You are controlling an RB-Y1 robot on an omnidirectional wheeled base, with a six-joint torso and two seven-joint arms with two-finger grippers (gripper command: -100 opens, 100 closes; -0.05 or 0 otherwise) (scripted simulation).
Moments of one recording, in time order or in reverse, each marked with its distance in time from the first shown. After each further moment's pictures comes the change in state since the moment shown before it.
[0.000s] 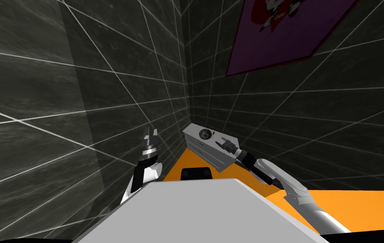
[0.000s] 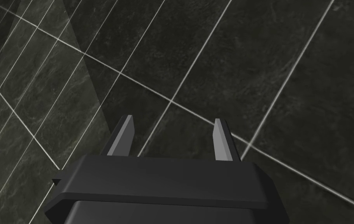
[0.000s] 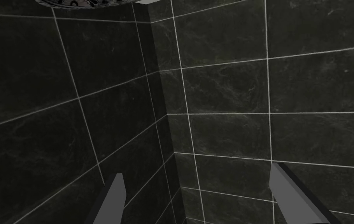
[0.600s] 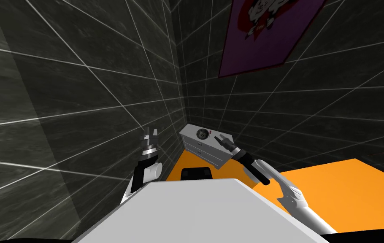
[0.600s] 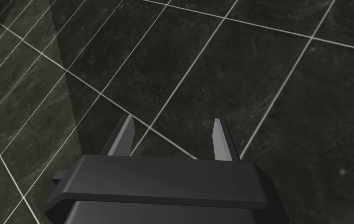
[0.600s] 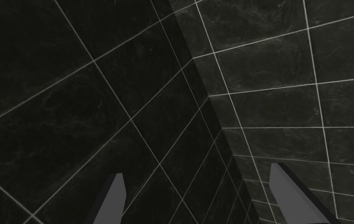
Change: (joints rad) left arm 0.000 0.000 0.000 0.000 0.000 0.000 0.000; right arm 0.015 0.101 0.006 -0.117 -0.179 0.053 -0.058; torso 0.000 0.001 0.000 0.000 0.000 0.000
